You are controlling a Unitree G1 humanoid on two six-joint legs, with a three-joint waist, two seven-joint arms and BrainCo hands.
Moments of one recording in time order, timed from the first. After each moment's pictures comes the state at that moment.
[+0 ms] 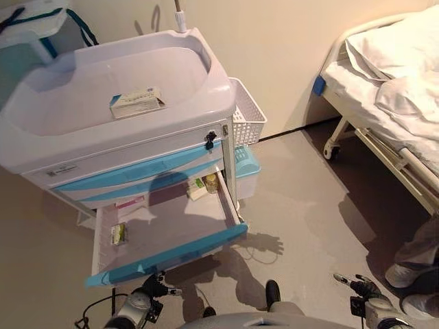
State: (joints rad) left arm -0.10 0.30 -0.32 1.09 0.03 -0.01 -0.02; right arm -0.05 -0.42 -0.04 1.24 0.25 -0.04 -0.09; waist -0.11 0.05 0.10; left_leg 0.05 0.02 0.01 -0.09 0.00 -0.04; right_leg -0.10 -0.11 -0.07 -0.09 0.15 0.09
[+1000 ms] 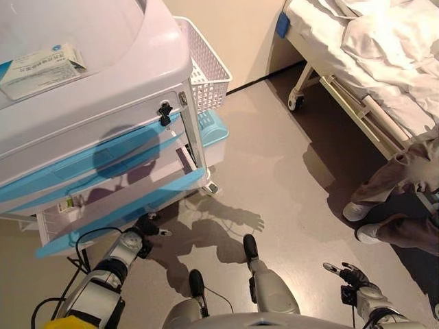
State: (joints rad) left arm -0.42 0.47 -0.34 1.10 0.06 -0.03 0.00; right arm -0.11 -0.41 -0.02 1.24 0.25 -0.06 -0.04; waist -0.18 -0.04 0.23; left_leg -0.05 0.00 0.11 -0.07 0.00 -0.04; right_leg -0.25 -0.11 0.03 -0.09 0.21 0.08
